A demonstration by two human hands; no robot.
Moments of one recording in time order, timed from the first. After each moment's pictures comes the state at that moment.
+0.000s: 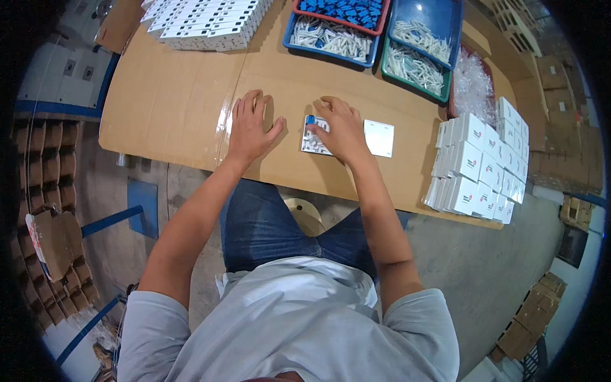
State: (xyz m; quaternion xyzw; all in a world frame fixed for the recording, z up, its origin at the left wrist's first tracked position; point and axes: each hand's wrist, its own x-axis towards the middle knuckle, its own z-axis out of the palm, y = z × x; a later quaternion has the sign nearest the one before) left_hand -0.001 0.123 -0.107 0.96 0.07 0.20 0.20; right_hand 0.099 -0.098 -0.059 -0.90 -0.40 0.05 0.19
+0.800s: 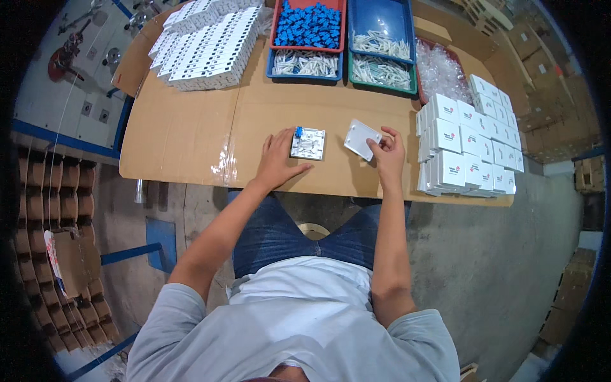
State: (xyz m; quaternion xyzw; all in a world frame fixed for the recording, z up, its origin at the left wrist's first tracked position) left_hand -0.024 0.048 -0.099 0.95 -0.03 0.11 0.29; right_hand 0.069 -0.243 -0.073 -0.71 0.01 0.01 0.71
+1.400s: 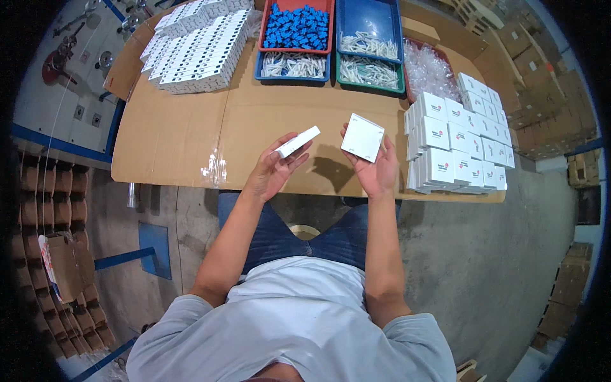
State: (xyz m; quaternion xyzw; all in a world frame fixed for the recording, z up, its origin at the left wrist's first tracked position) left_hand -0.038 0.014 -0.047 0.29 0.01 -0.07 0.96; right_hand 0.043 -0.240 -0.025 -0.18 0.01 0.25 0.95
